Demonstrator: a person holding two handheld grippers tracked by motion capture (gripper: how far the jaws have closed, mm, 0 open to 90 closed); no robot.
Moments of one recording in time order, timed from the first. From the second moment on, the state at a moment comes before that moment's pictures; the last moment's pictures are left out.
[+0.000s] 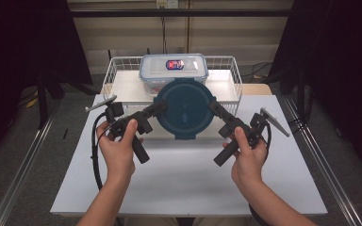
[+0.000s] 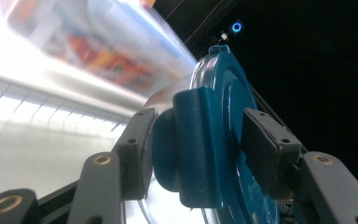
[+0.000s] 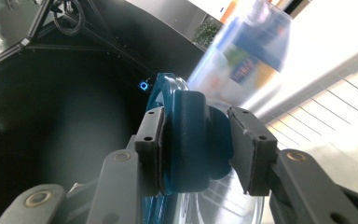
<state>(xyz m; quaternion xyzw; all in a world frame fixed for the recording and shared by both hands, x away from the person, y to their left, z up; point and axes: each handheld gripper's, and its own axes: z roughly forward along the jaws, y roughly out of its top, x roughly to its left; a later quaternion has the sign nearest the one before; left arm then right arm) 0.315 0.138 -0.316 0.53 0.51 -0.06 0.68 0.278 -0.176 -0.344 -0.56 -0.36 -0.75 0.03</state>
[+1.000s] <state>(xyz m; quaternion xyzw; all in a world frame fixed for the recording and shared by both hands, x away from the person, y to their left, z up) 0.384 0.138 -0.239 0.49 0.51 -0.05 0.70 0.352 -0.165 -0.263 -0.55 -0.33 -0.77 -0.01</state>
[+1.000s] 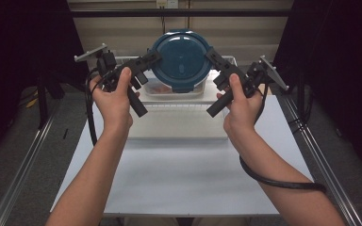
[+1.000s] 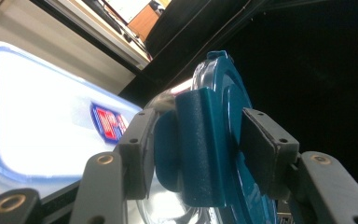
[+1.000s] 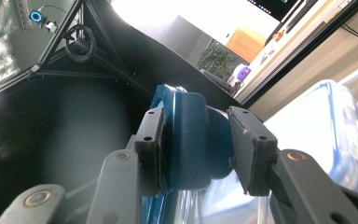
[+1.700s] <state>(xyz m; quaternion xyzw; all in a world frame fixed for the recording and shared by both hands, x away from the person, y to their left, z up) 0.431 0.145 -0.241 0.47 0.55 -0.06 0.69 0.405 -0.150 -0.255 -0.58 -0.32 -0.74 -0.01</state>
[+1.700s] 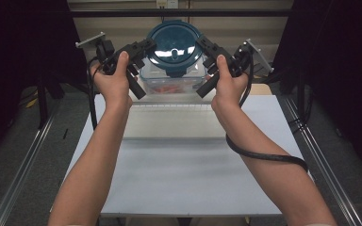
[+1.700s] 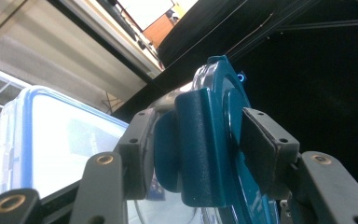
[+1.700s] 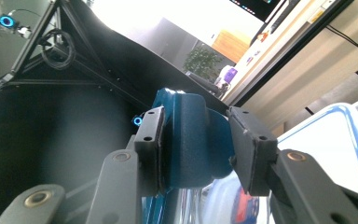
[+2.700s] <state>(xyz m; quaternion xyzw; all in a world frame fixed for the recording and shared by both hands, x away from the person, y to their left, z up) 0.447 0.142 -0.250 0.49 0.56 -0.04 0.66 0.432 -0.143 -0.265 -0.62 -0.35 -0.70 -0.02</state>
